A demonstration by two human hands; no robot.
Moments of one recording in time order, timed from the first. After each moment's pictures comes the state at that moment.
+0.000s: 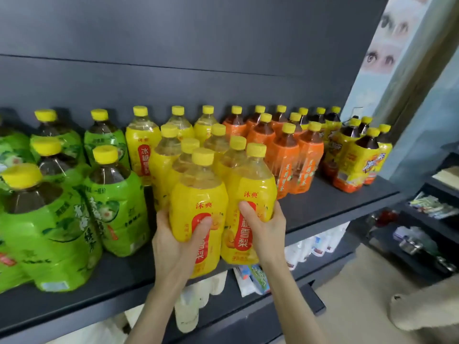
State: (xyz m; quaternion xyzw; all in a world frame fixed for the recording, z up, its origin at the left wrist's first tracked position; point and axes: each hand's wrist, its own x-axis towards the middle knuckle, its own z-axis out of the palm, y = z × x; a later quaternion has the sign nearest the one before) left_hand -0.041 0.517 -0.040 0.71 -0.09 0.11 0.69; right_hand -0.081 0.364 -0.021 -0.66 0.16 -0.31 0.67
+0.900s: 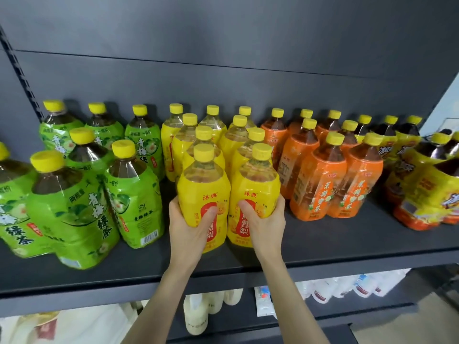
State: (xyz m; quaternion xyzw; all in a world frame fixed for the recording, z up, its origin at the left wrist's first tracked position) left_hand 0.007 0.480 -0.059 0.68 -0.01 0.16 0.72; right_hand -0.001 0.336 -0.046 -0.70 0.11 -0.27 0.66
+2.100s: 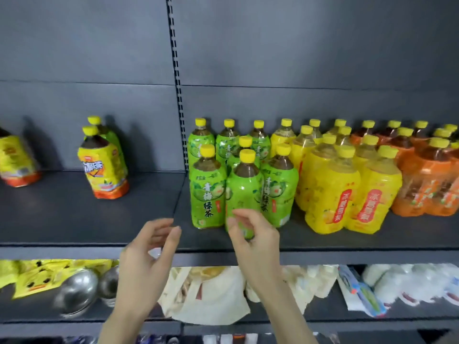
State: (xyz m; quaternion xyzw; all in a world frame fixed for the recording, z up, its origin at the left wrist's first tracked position) left_hand -0.135 0.826 -0.010 0.79 -0.03 0.29 0.54; right_hand -0.115 0.650 -0.006 -0.79 -0.07 -0.27 0.55
